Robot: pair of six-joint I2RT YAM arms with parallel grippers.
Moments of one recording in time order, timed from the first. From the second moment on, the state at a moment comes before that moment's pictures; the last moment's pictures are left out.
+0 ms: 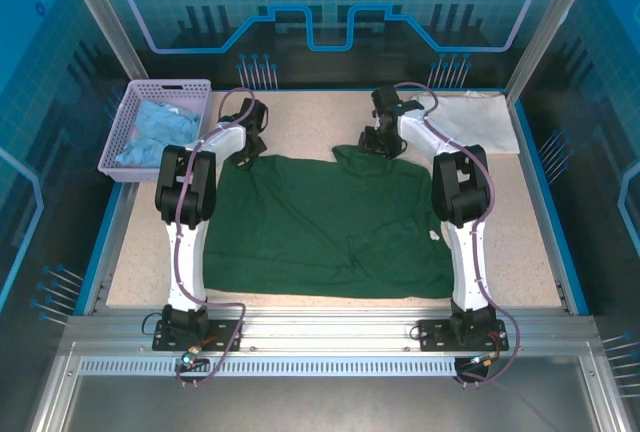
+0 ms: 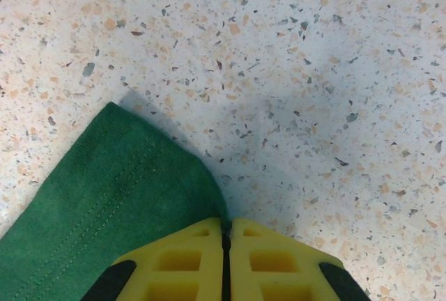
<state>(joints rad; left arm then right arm) -0.14 2.24 1.68 -0.65 -0.31 -0.79 0.29 2.29 1.93 -0.85 -0.09 0.39</state>
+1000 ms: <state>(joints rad) -0.14 2.22 1.65 -0.63 -0.31 -0.79 0.29 2.24 1.89 -0.84 -0.10 0.29</state>
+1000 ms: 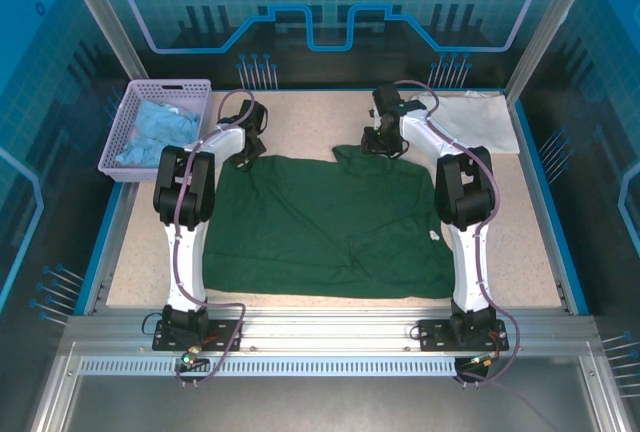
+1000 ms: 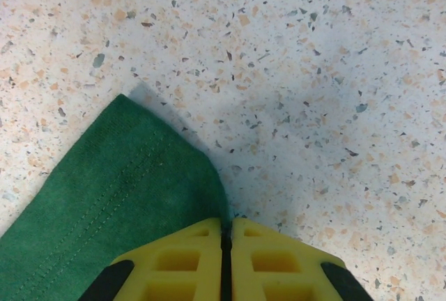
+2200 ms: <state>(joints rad) -0.14 2.22 1.65 -0.63 -0.31 -0.79 0.30 2.11 1.69 -0.82 -0.06 0.16</state>
